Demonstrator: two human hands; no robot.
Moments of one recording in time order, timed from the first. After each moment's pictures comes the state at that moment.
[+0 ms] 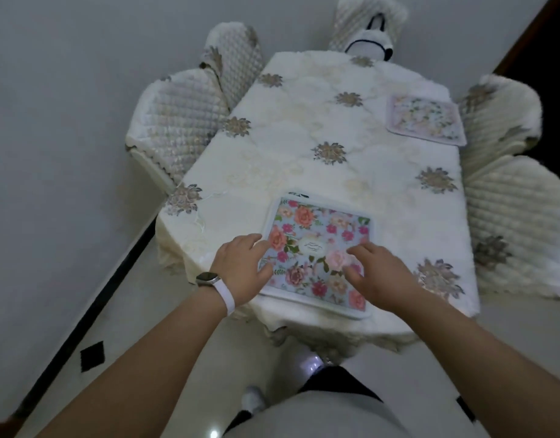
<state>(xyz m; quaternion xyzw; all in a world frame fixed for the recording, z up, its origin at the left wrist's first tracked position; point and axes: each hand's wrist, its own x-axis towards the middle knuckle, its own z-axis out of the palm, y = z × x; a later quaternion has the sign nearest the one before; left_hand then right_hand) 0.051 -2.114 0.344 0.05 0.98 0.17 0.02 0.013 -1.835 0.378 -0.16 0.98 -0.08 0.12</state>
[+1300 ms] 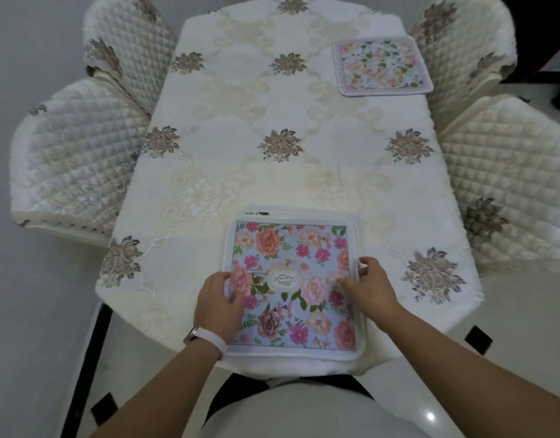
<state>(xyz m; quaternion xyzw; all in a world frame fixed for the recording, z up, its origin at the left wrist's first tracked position) -0.046 -2.090 0.269 -0.15 0.92 0.37 0.07 -0.057 -1.800 0.274 0.28 0.83 -0.45 0.19</state>
